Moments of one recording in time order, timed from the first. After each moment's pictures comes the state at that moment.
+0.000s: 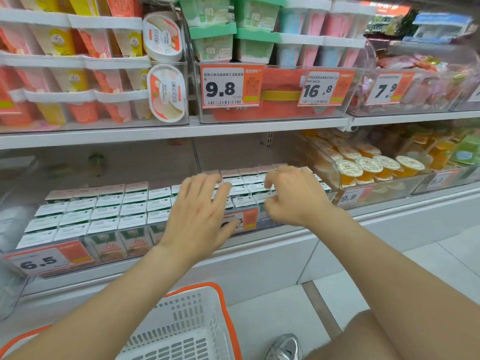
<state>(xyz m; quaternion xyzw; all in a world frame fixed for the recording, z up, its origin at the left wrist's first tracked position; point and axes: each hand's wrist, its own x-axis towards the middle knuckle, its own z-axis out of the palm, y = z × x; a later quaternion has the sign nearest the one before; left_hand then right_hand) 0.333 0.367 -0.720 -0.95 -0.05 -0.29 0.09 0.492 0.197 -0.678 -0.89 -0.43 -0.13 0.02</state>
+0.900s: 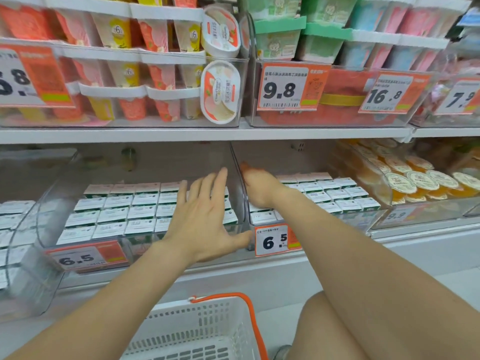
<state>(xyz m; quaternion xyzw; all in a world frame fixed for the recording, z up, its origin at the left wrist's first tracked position) 0.318 0.429 -0.728 -0.97 -0.18 -0.16 -0.02 0.519 0.366 -0.720 -0.87 -0.47 0.07 0.12</state>
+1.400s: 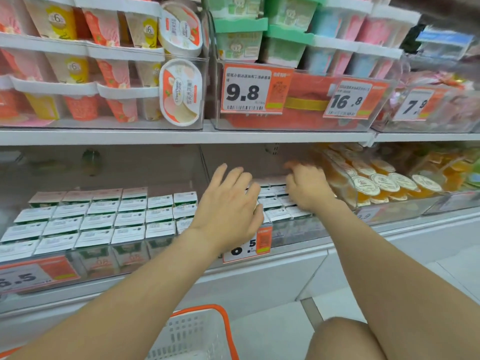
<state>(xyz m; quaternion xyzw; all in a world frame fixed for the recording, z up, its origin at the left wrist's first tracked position) 0.394 0.374 -0.707 -0.97 -0.03 -0.21 0.08 0.609 0.237 -0.714 -0.94 -0.32 -0.11 0.10</state>
